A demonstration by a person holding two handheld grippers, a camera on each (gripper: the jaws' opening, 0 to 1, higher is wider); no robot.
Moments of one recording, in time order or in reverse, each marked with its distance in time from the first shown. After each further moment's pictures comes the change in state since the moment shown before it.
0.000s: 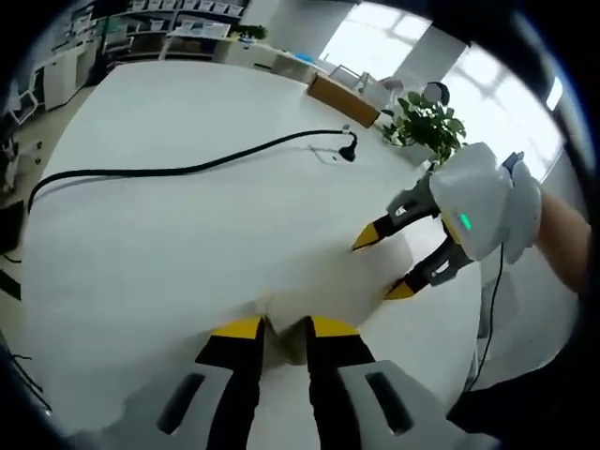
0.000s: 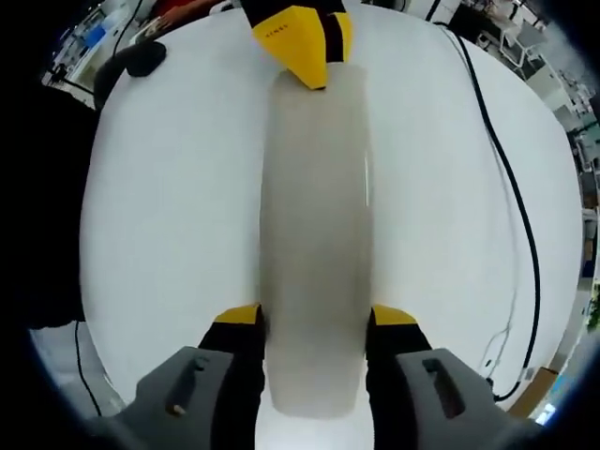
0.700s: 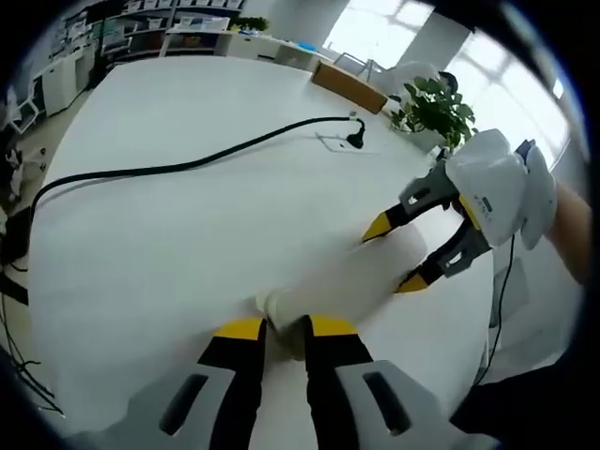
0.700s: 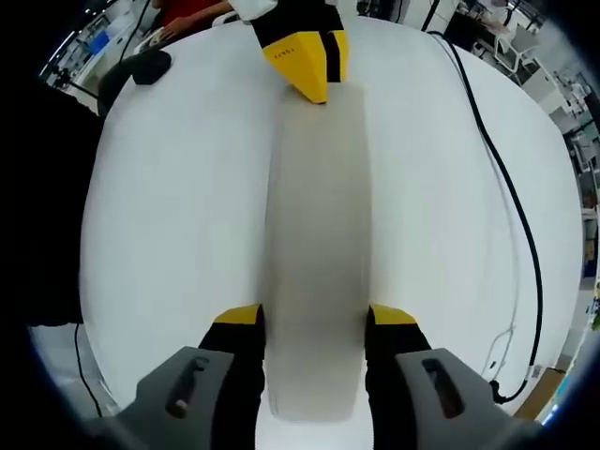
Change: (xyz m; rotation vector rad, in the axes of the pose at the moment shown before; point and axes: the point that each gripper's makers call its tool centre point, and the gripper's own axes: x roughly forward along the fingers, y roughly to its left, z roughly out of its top) left arm 0.006 -0.007 0.008 0.038 0.031 0.014; right arm -0.001 0.001 -0.001 0.003 -0.070 0.001
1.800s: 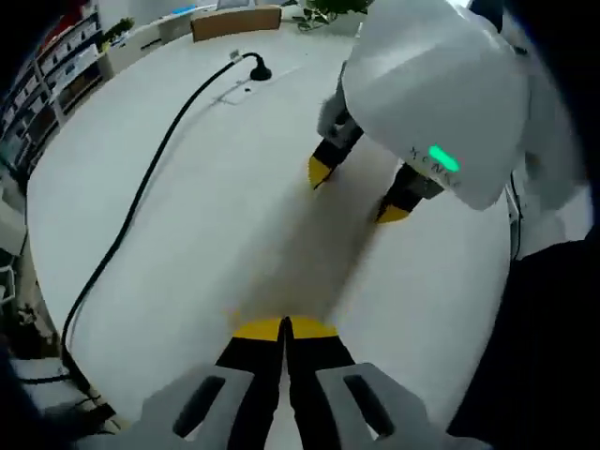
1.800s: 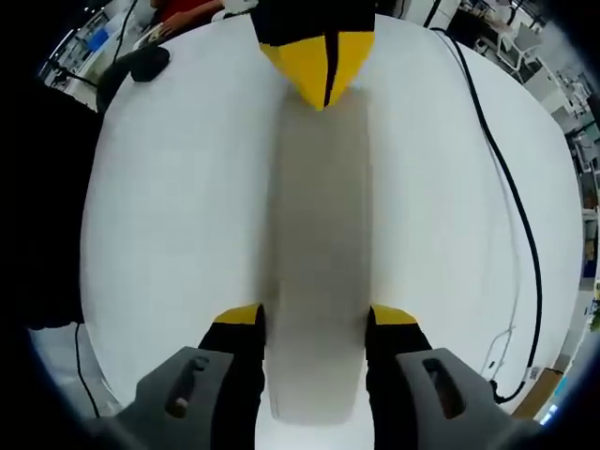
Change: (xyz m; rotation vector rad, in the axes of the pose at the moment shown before) left arm 0.010 -0.027 0.004 0.648 0.350 0.009; right arm 0.000 -0.001 -0.002 0.001 0.011 0.003
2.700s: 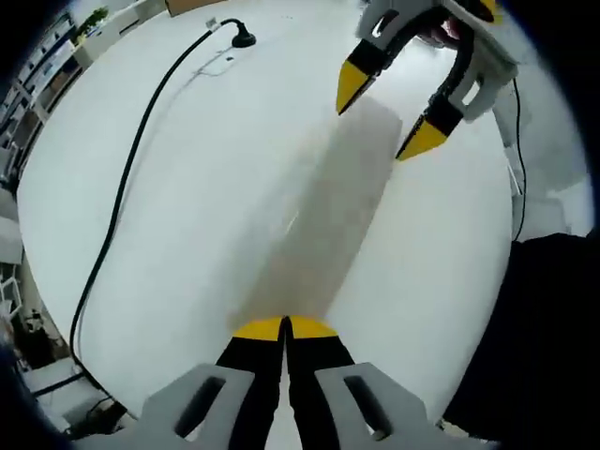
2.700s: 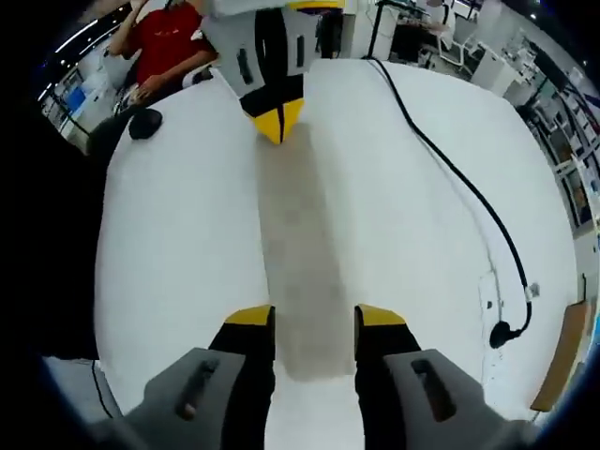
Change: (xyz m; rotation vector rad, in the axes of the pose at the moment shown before) left arm 0.001 0.000 -0.004 -0.037 0.147 -0.022; right arm -0.071 -0.003 -0.043 0.258 -0.255 -0.103
